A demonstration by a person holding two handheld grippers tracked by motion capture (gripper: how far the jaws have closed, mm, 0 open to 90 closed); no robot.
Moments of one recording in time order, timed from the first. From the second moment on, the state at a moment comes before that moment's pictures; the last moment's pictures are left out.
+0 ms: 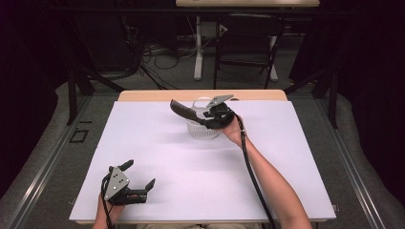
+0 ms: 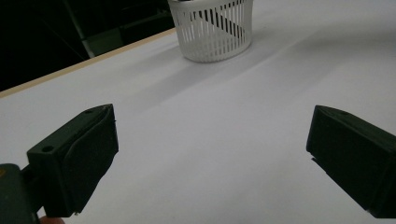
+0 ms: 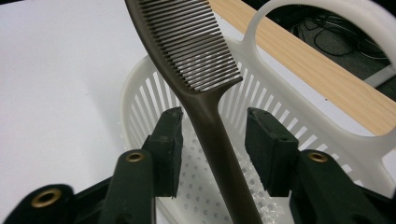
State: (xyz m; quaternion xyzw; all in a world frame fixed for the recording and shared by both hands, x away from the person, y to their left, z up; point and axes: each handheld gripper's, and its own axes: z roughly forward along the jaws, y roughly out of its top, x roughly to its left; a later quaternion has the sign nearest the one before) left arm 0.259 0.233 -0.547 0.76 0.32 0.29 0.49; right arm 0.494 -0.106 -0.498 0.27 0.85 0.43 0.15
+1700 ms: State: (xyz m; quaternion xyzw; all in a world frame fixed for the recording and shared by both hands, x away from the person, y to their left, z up) left arm 0.257 0.235 -0.545 0.75 0.32 0.30 0.49; right arm 0.420 -0.187 -0.488 0.30 0.84 0.44 0.10
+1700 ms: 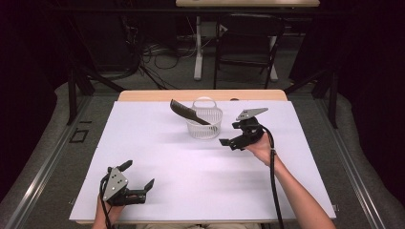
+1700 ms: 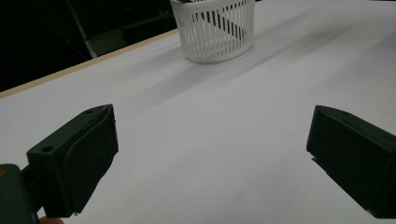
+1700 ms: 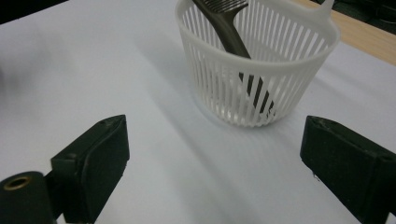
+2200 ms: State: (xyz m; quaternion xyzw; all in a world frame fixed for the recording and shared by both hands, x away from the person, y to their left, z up) left arm 0.257 0.235 -0.546 0.76 0.32 0.29 0.49; right arm 0.389 -0.205 -0.506 0.32 0.84 0.43 0.11
